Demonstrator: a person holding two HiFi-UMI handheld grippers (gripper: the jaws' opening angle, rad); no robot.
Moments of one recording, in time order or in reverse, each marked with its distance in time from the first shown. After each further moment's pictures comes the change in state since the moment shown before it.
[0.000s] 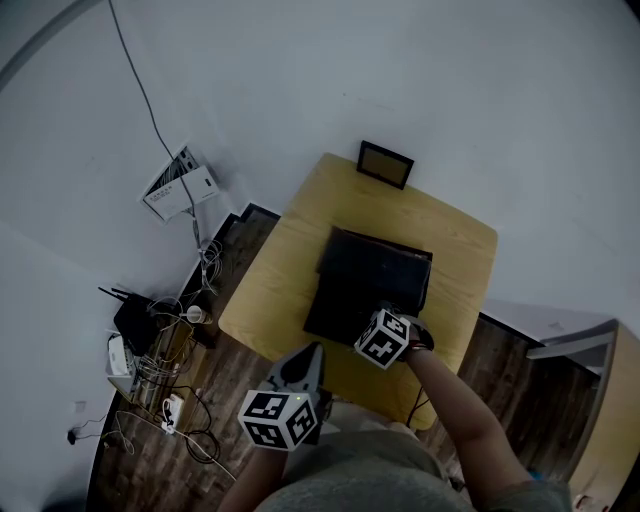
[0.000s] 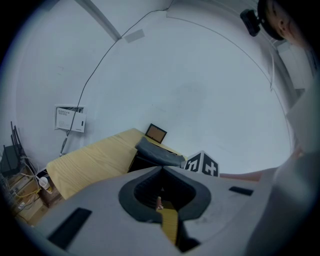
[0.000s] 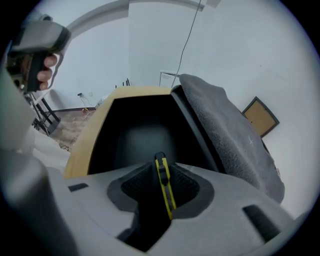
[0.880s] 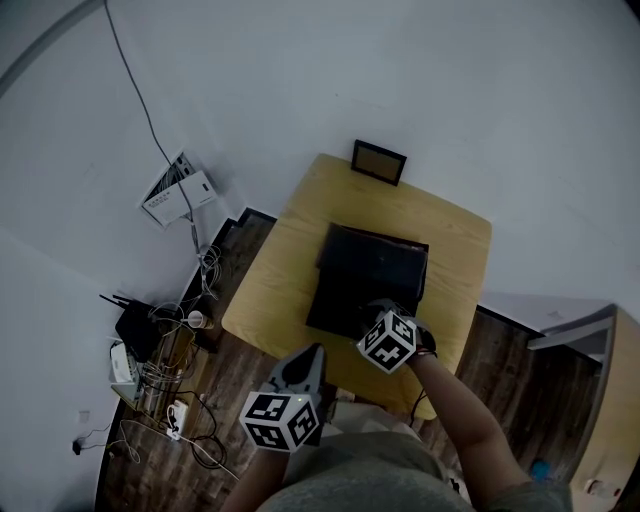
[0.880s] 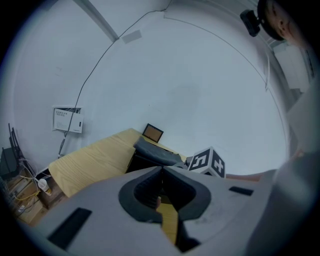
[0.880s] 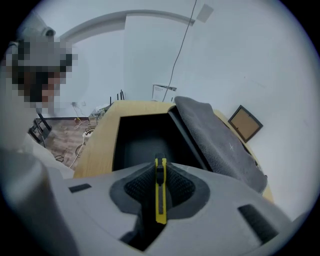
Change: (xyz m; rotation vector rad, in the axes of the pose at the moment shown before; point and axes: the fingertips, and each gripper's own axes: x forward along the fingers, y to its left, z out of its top) left arm -0.020 -0.005 -0.005 0.021 0.003 -0.036; right arm -0.033 0.007 0.015 0.062 -0.114 -0.095
